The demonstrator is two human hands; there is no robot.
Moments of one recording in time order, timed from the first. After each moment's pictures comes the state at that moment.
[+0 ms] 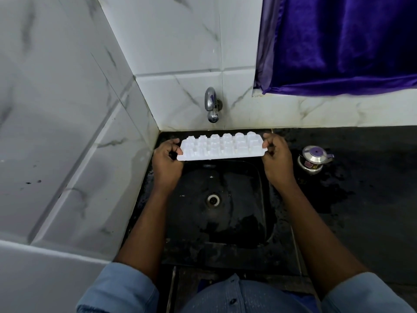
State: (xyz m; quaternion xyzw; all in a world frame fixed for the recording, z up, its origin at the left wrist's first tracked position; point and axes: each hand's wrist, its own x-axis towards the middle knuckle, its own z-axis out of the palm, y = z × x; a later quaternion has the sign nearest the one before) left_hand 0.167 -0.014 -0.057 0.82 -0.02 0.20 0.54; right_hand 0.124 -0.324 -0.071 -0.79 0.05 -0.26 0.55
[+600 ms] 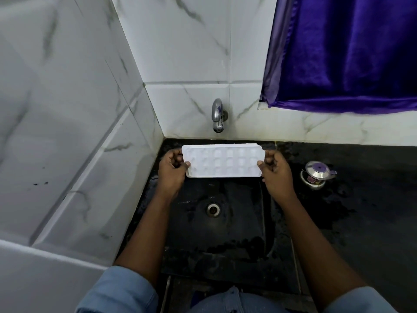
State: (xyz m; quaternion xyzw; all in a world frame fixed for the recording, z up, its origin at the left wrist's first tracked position) left_hand 0.172 -0.022 -0.058 0.75 0.06 0.09 0.66; right_hand 0.130 -0.321 -0.079 -0.77 0.10 -0.16 0.60
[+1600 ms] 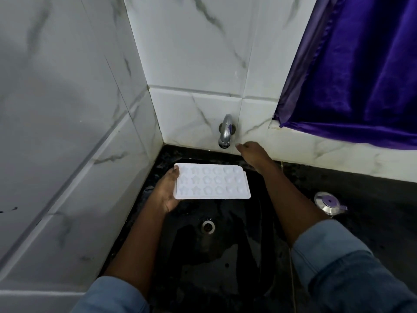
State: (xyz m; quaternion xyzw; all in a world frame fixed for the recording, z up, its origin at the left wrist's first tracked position) left_hand 0.225 -0.005 -0.082 0.49 0.20 -0.16 0.84; right_hand 0.311 -0.278 -0.033 -0.88 0.12 0.09 0.44
